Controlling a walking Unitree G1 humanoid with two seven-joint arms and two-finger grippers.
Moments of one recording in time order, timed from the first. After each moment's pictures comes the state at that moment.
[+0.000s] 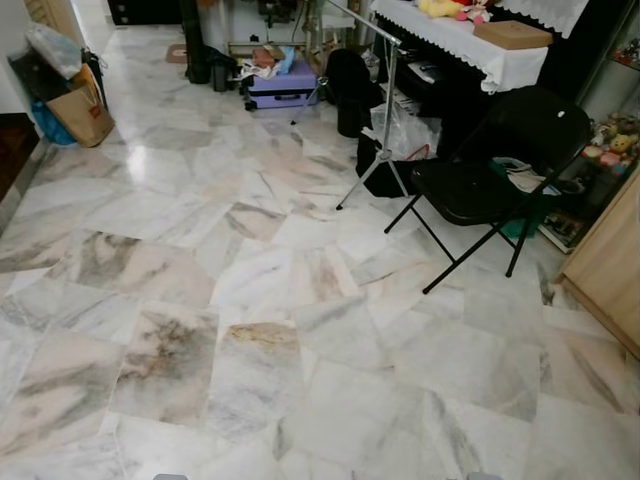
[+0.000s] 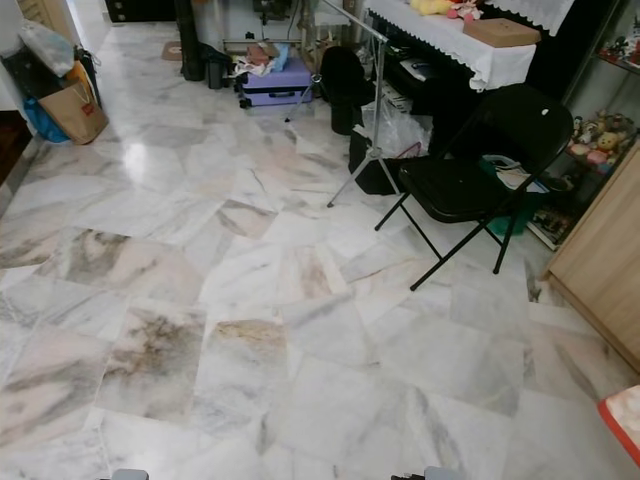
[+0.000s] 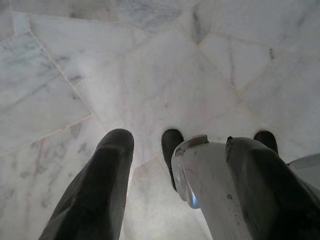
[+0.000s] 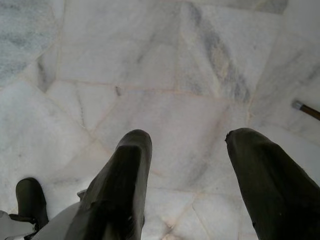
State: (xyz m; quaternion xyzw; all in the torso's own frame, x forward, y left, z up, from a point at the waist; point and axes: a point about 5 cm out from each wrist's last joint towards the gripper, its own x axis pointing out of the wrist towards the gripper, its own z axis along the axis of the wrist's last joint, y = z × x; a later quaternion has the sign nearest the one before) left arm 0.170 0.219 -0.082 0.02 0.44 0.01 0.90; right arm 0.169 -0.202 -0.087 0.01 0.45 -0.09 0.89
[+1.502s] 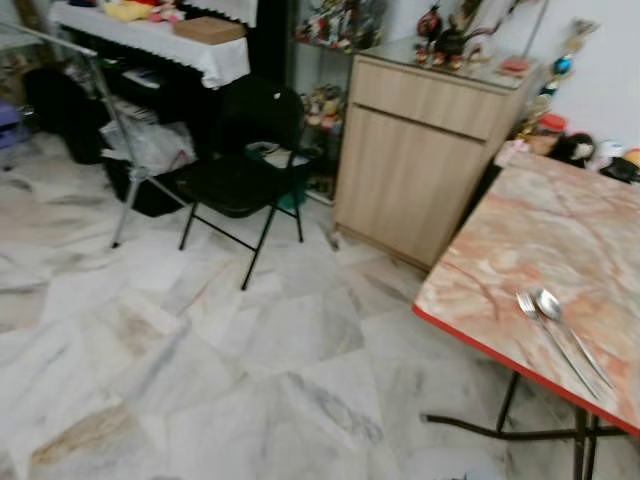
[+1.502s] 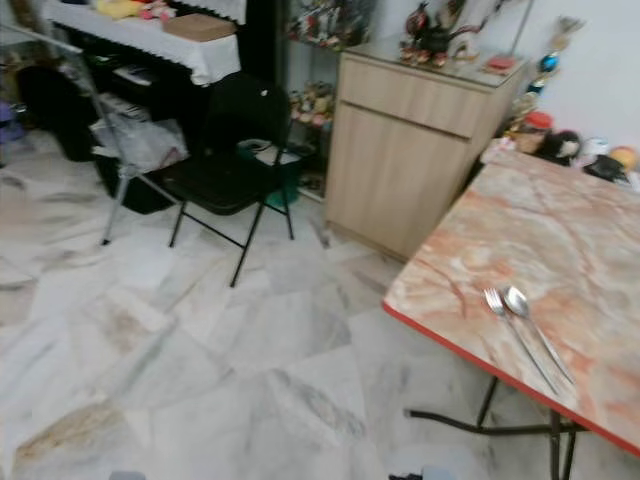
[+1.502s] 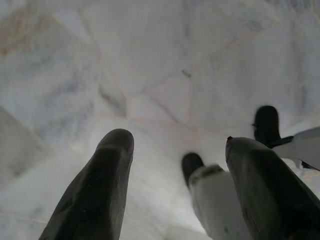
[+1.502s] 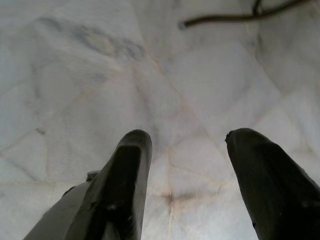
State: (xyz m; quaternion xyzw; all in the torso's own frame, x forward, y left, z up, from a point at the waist) left arm 0.164 0.226 -0.084 0.03 0.45 0.02 0.89; right arm 0.173 -0.197 -0.086 0.01 0.44 -0.08 0.89
